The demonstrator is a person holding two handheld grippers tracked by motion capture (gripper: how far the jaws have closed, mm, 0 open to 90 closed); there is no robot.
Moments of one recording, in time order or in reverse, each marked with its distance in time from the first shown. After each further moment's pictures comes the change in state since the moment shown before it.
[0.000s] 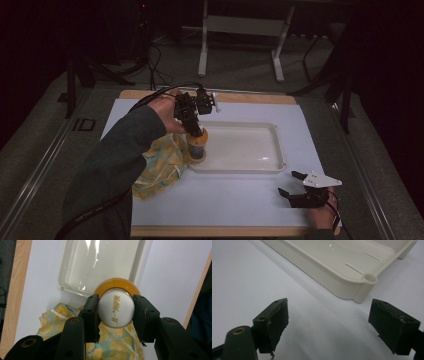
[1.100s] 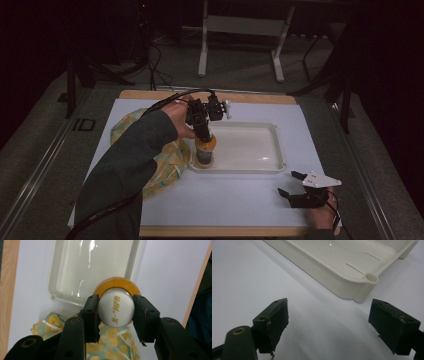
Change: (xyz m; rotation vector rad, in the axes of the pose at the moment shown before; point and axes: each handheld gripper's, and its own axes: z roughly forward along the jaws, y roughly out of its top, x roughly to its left) left arm -0.008 0.020 0.020 0.019 -0.029 0.026; right arm 0.000 0.000 0.001 0.005 0.004 -0.008
